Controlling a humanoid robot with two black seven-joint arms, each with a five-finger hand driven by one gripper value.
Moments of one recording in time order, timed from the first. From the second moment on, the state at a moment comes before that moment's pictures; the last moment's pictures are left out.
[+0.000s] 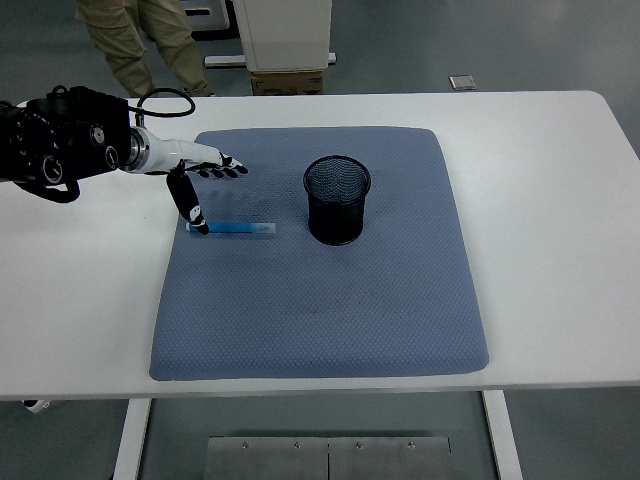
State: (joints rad) left arm -1.61 0.27 0.92 -0.84 0.33 -0.22 -0.23; right arm 0.00 0.00 0.28 0.21 -0.03 0.06 0.28
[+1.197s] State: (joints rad) left arm -1.68 0.20 0.90 -0.90 0.64 -0.23 -0.21; right arm 0.00 0.00 0.28 0.21 -0.03 0.06 0.28
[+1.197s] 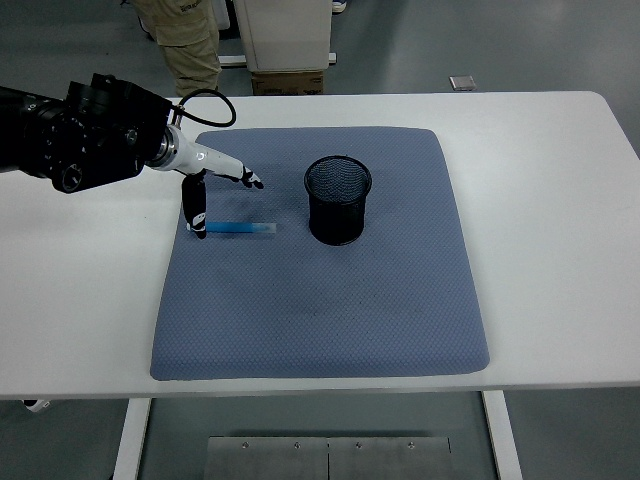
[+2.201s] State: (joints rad) left arm -1.63 0.15 0.86 -0.90 0.60 -0.23 -0.16; right arm 0.00 0.00 0.28 0.21 -0.03 0.06 0.28
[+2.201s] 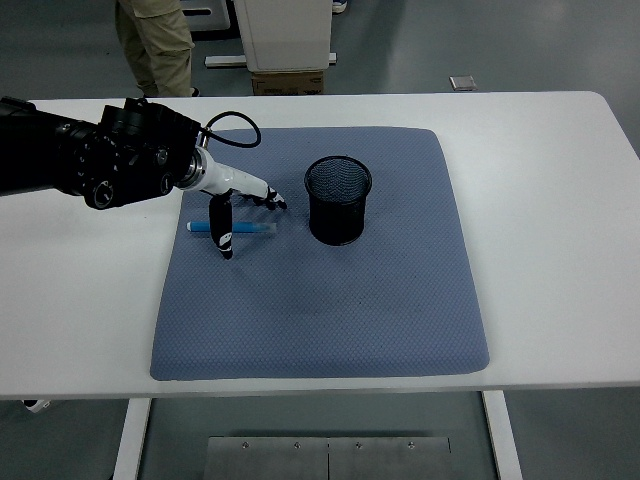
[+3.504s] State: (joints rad) left arm -1.63 0.14 0.83 -0.93 0.68 -0.13 -0.07; right arm 0.00 0.00 0.28 0.21 -0.03 0.06 0.28
